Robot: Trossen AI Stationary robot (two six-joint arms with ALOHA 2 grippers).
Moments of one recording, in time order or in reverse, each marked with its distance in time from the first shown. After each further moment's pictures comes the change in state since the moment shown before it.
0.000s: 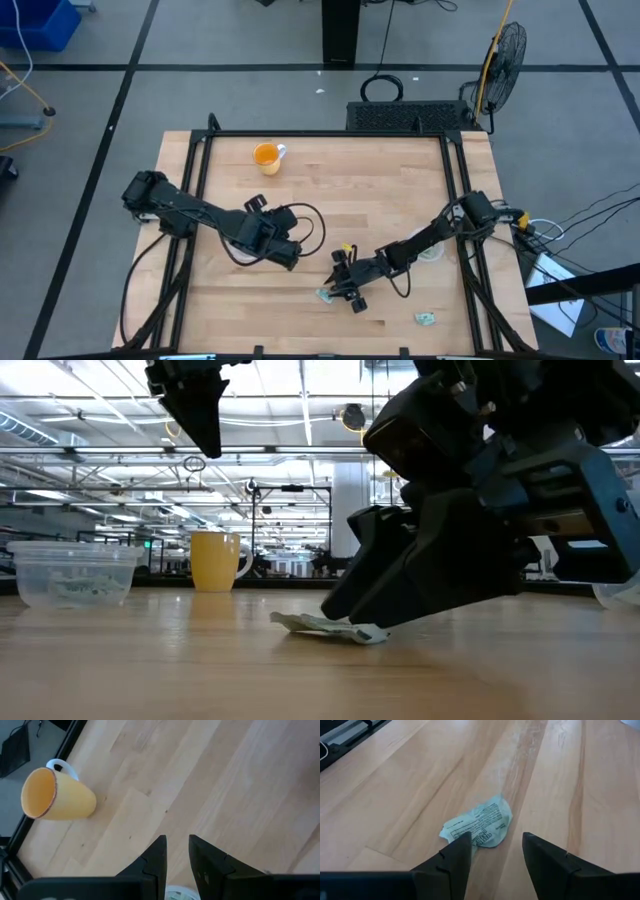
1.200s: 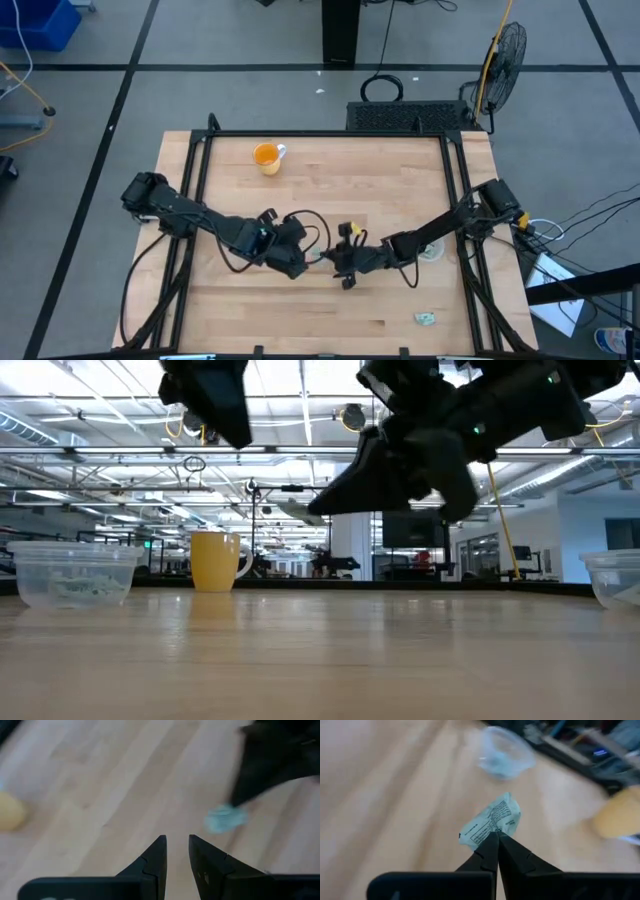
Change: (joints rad) left arm -0.044 0.002 -0.022 0.275 0.094 -0.011; right arm -0.035 -0.182 -0.003 -0.091 0.434 -0.244
